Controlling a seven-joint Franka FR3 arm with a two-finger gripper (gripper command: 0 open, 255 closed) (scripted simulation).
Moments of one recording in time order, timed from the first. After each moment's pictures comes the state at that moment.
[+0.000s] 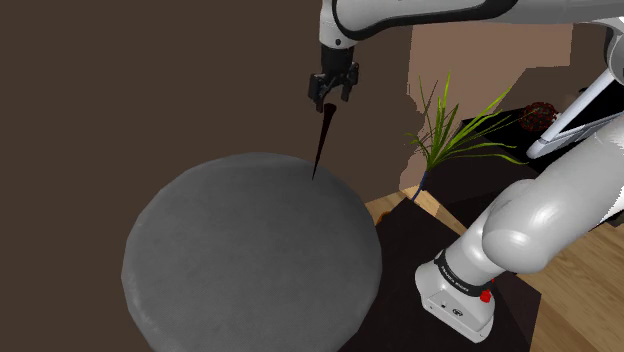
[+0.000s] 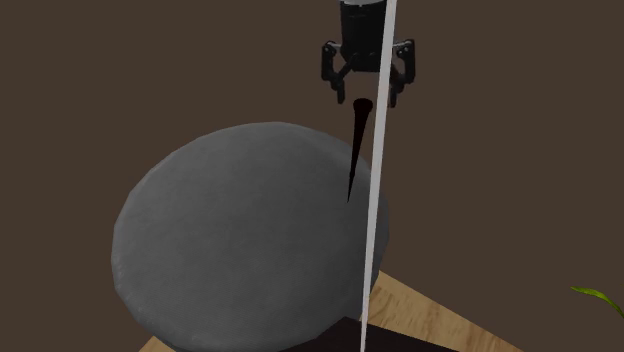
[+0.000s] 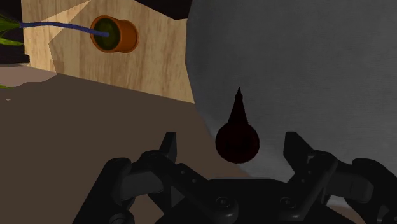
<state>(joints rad) 0.01 -0.11 0.14 -1.98 -0.13 1.79 0.28</state>
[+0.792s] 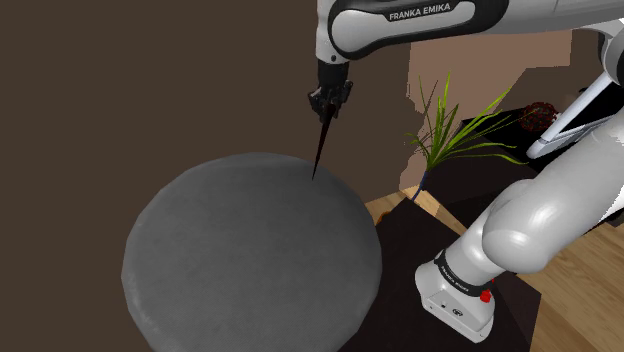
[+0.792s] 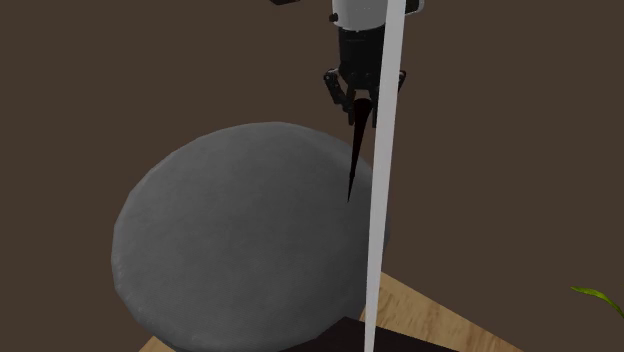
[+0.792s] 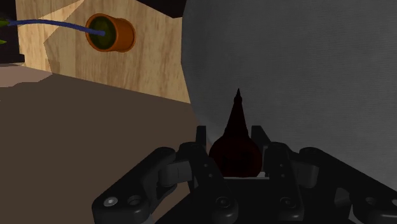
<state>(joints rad) 0.01 -0.09 0.14 -2.04 -0.14 1.87 0.29</state>
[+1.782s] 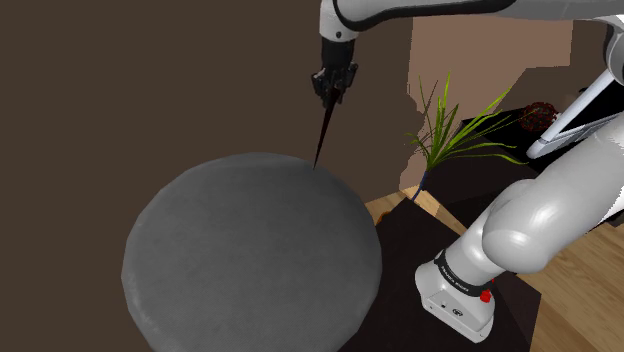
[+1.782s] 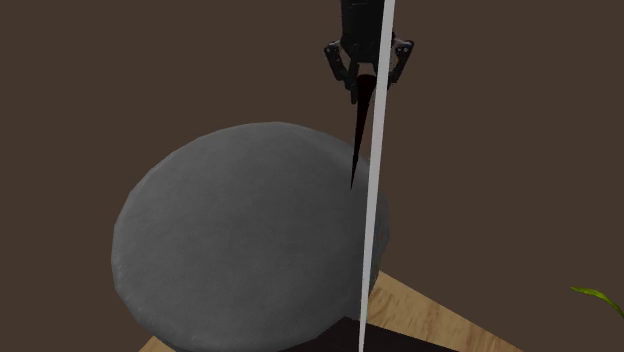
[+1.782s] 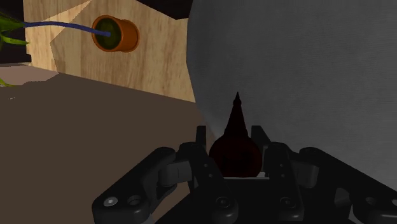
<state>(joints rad) 0.01 -0.10 0.14 -1.94 -0.13 1.75 0.28</state>
